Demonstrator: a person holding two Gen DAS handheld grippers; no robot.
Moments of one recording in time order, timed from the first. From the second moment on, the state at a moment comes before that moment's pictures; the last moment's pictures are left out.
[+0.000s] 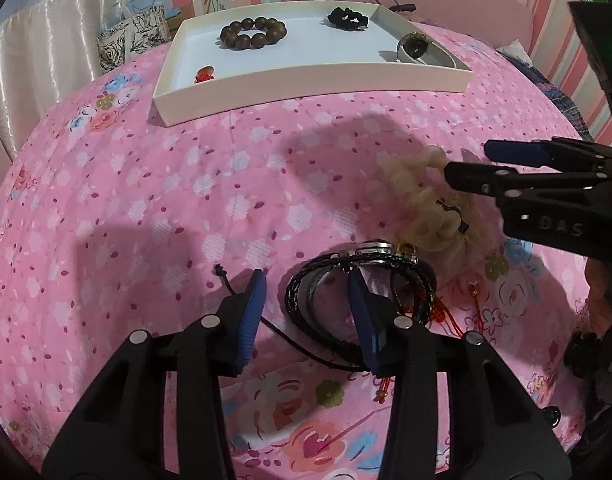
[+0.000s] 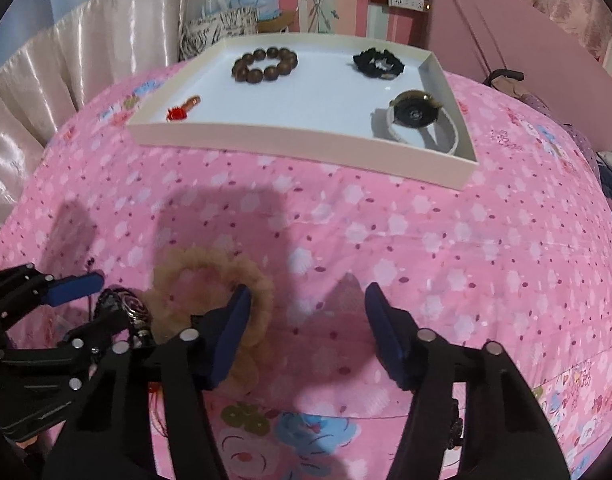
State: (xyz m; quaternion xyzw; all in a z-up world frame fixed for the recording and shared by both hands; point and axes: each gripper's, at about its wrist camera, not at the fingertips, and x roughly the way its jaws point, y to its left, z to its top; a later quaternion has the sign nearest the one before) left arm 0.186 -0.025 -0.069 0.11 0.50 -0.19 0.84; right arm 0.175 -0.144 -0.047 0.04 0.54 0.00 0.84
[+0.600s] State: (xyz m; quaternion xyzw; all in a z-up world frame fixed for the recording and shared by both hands) left arm 0.186 -0.021 -0.068 0.10 0.50 -0.19 0.84; right arm 0.176 -0.140 -0.052 0.05 0.56 0.02 0.83
